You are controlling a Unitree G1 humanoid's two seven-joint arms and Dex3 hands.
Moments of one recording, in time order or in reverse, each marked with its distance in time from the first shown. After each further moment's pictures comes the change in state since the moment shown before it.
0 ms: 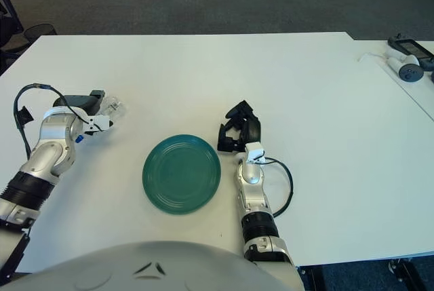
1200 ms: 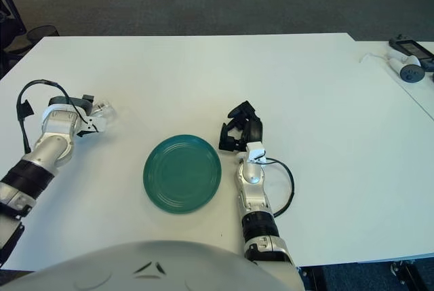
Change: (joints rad) left arm -0.105 0.039 -0.153 0.256 0.088 0.050 -0.031; right arm -0.001 0.000 -0.006 0.002 0.002 0.009 0.000
